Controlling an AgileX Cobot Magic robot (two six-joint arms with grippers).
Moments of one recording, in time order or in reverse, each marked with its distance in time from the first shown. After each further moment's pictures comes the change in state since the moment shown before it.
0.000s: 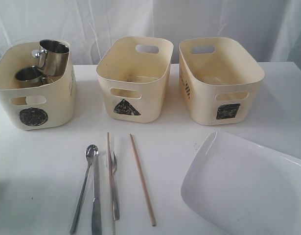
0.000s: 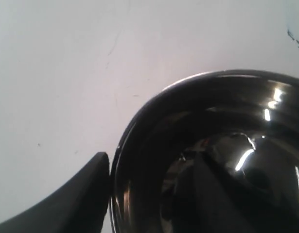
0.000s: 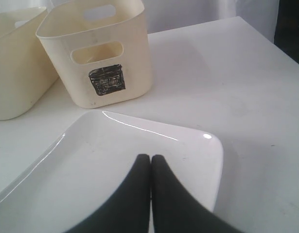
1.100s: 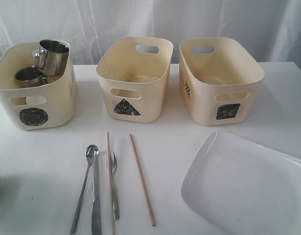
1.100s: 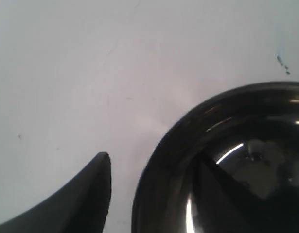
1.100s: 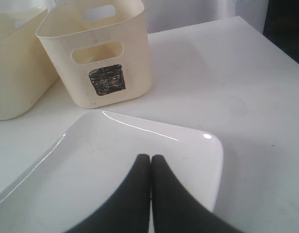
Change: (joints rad) left arm 0.000 -0.032 0.073 0.007 -0.119 -0.159; right arm 0.000 0.000 0.000 0.000 0.000 0.000
